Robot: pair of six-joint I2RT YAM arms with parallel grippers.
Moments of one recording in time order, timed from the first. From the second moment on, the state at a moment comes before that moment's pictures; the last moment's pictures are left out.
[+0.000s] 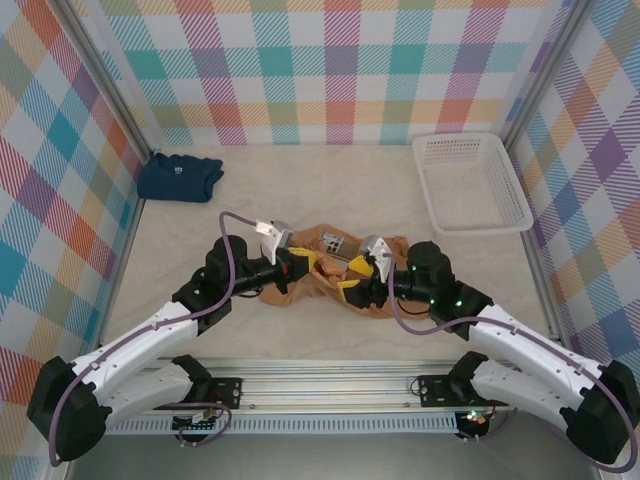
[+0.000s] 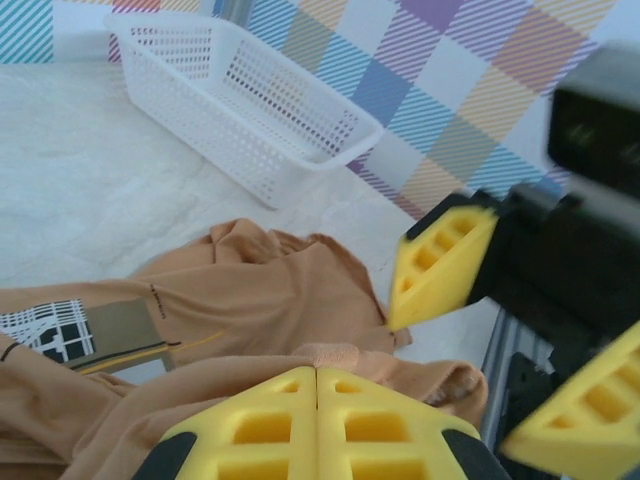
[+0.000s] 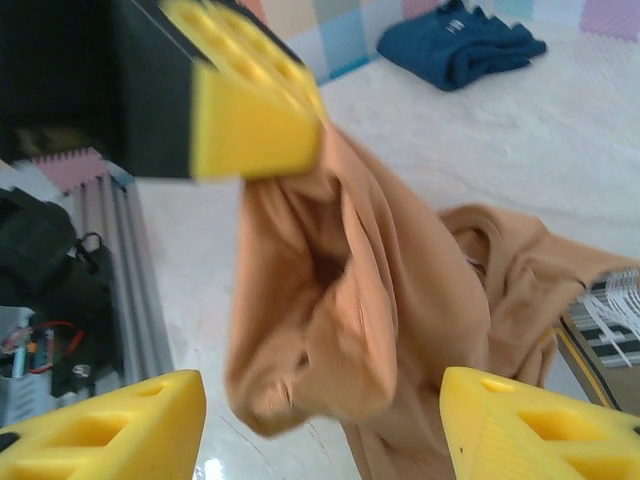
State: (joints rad) left arm -0.66 0.97 0.61 0.13 0.40 -0.31; right arm 0.75 0.90 0.61 -0.05 -0.44 0.08
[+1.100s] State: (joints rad) left arm -0.67 1.03 0.64 0.07 0.40 -0.23; right arm 0.99 1.29 0.97 -0.49 0.10 -0.26
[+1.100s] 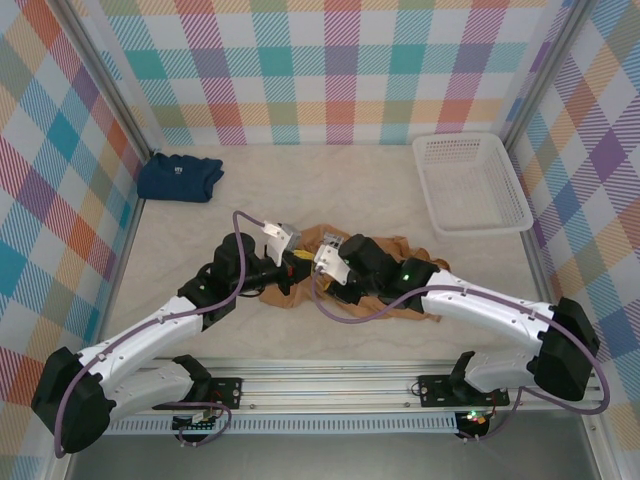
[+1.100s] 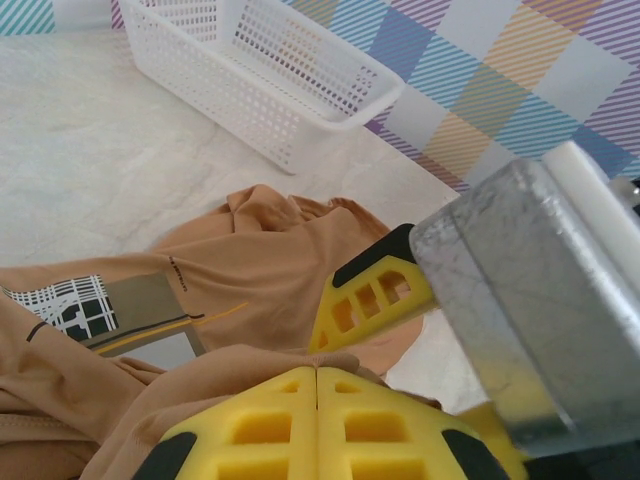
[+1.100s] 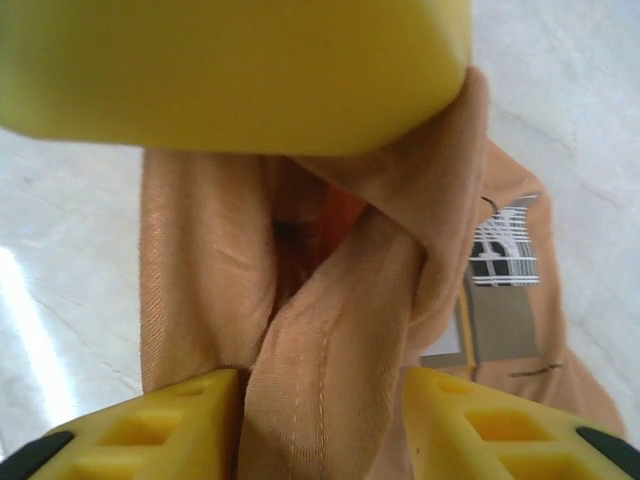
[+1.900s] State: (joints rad) left arm -0.67 1.00 0.63 0.02 0.27 -0.29; right arm 0.92 1.09 0.85 -0.36 0.10 -0.18
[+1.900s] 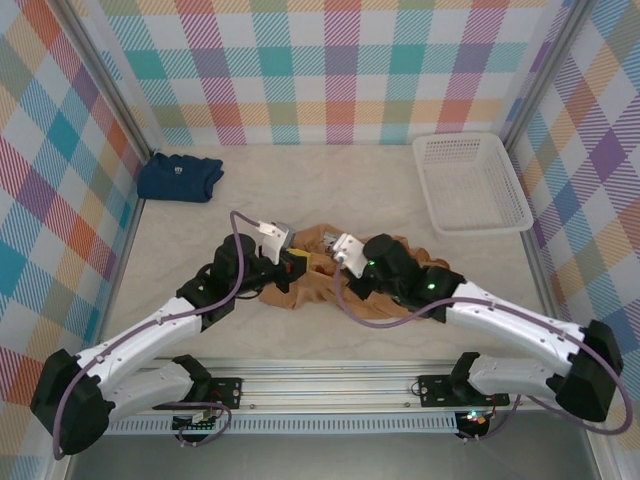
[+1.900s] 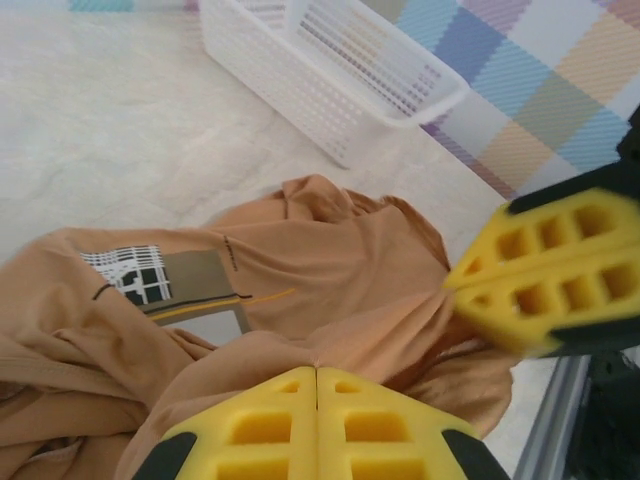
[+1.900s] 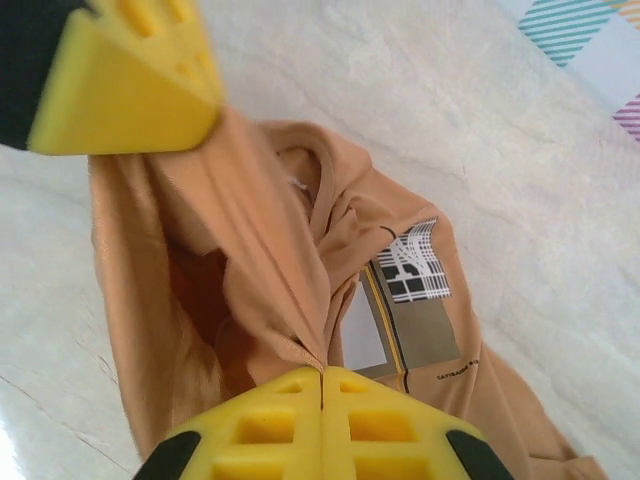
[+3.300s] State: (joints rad) left arm -0.71 1.05 0.72 0.05 0.47 -0.54; right arm 0.74 1.07 0.76 -0.23 -0.33 0.16
